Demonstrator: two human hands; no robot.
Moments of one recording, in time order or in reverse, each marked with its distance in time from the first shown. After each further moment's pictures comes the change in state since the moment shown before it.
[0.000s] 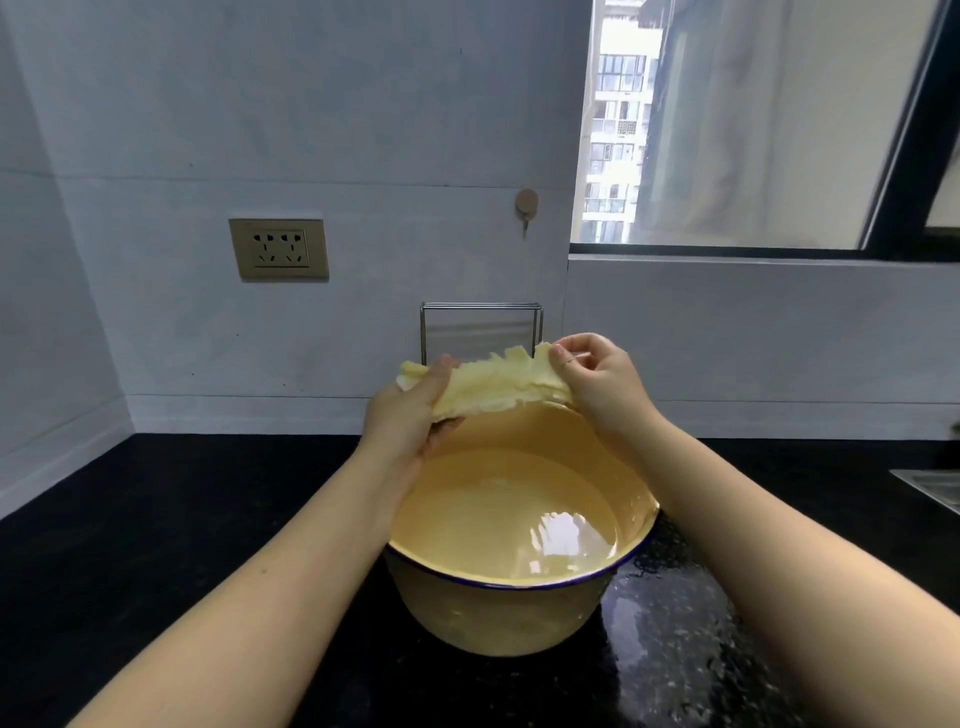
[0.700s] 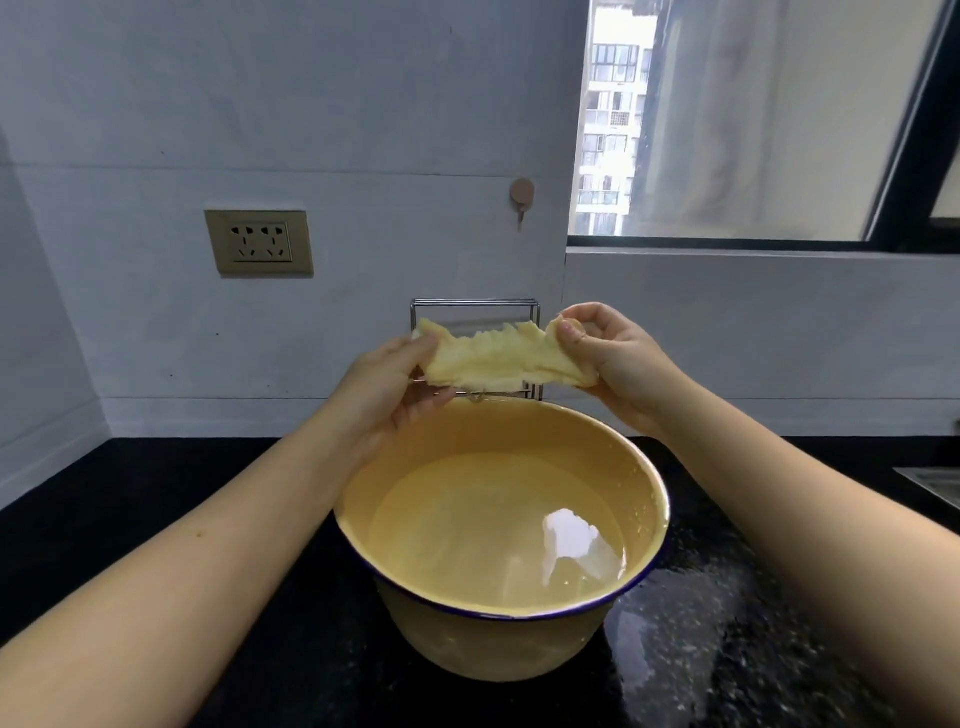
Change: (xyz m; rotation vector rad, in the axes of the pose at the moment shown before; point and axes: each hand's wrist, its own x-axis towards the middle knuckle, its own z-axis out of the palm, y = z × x) left_hand 0.028 0.027 -0.003 0.071 -0.149 -0.055; right_hand 0.021 -0.008 -0.021 0.336 -0.232 0.102
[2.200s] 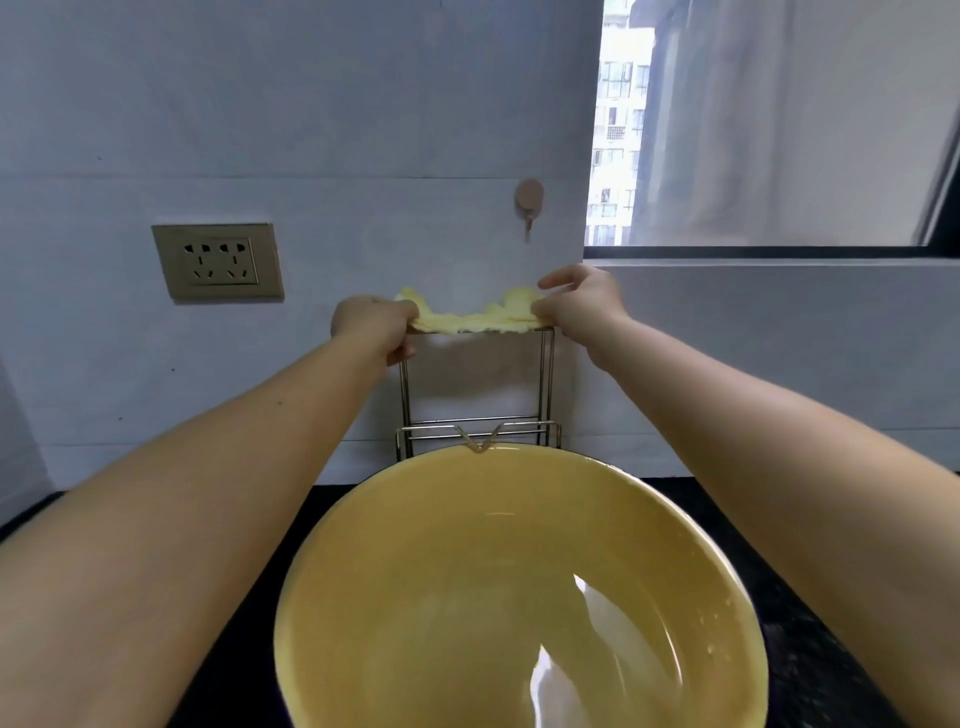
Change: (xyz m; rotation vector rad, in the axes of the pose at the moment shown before) left_hand 0.139 0.032 0.007 0.411 0.367 0.109; right_hand 0.149 0.009 0.006 -0.422 0.362 0.013
